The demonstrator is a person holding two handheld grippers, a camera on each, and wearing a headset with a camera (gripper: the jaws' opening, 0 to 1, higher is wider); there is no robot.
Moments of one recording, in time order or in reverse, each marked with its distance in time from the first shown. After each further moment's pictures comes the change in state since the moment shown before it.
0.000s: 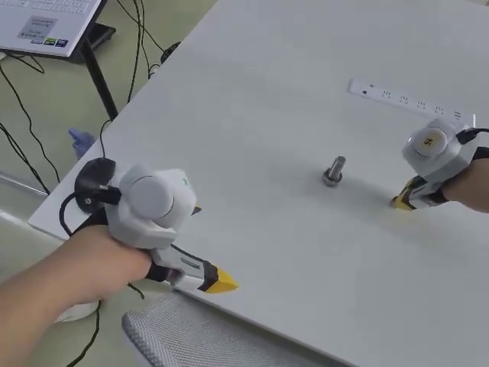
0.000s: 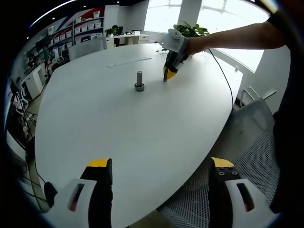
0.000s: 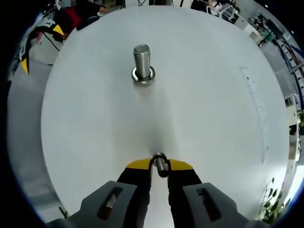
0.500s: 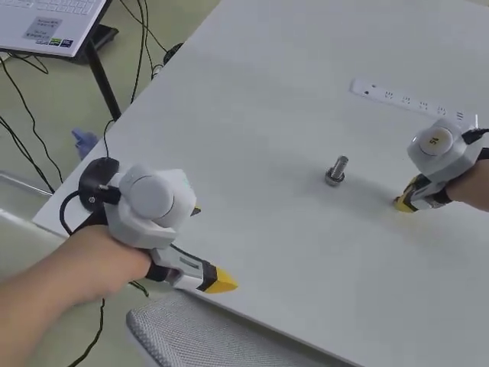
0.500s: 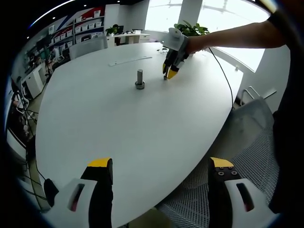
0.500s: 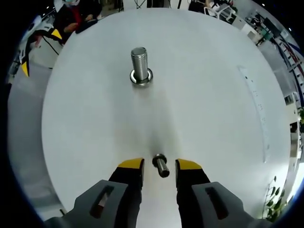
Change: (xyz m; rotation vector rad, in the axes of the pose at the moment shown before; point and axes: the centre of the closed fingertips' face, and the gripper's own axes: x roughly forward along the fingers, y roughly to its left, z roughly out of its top) left arm -0.004 -0.001 -0.005 -0.004 0.008 0.005; right arm -0.001 -0.002 0.002 0.022 -0.024 0.007
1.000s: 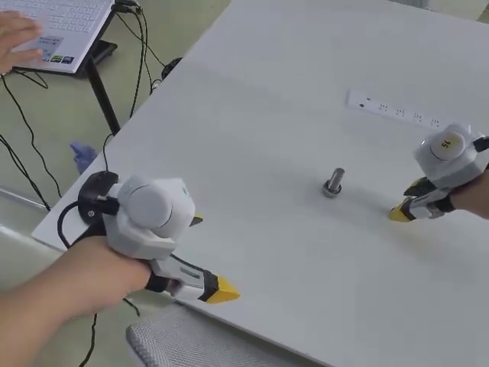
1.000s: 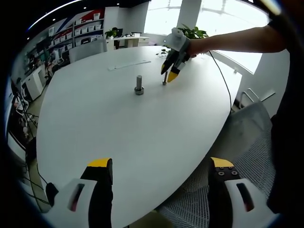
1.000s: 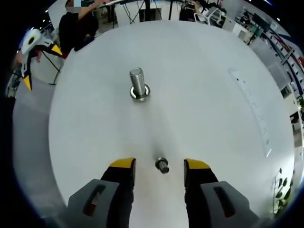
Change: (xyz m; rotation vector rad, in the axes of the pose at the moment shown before) left arm -0.005 0.000 0.012 0.005 -0.029 -0.008; right arm -0.022 0.003 0.009 0.103 -0.117 0.013
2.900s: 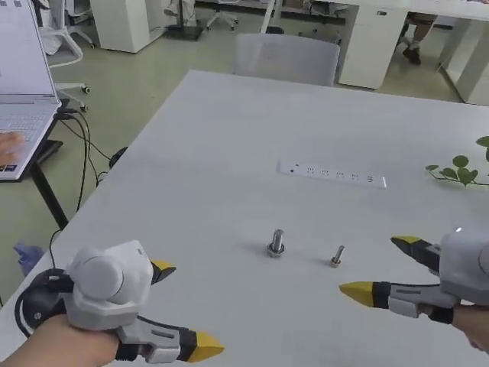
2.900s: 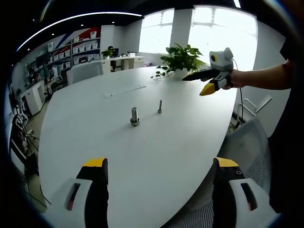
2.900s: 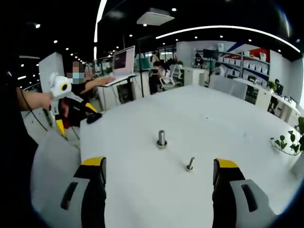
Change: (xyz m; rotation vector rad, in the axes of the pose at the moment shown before) left arm -0.005 -0.011 0.067 0.052 -0.202 -0.013; right arm -0.128 0.079 0.000 0.284 -0.682 -0.148
